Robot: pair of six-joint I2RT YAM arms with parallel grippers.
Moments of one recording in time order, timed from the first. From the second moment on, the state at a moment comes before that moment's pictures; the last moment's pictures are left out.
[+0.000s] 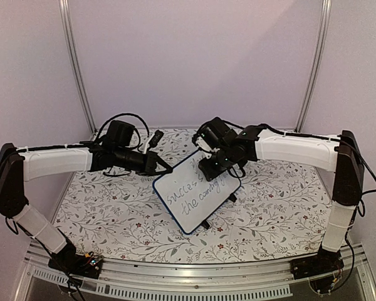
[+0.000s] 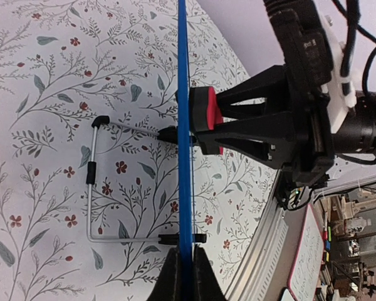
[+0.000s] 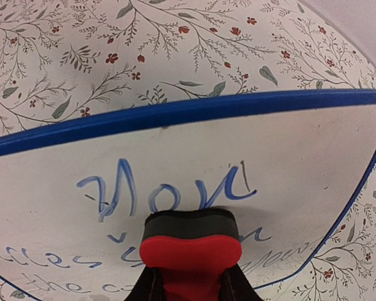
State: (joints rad) left arm -0.59 1.53 0.98 -0.11 0.65 -0.43; right arm 0.91 1.89 1.56 -0.64 0.22 0.17
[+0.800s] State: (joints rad) left arm -0.60 1.53 0.98 -0.11 0.71 -0.43; right arm 0.86 1.72 1.38 -0.59 0.15 0.14
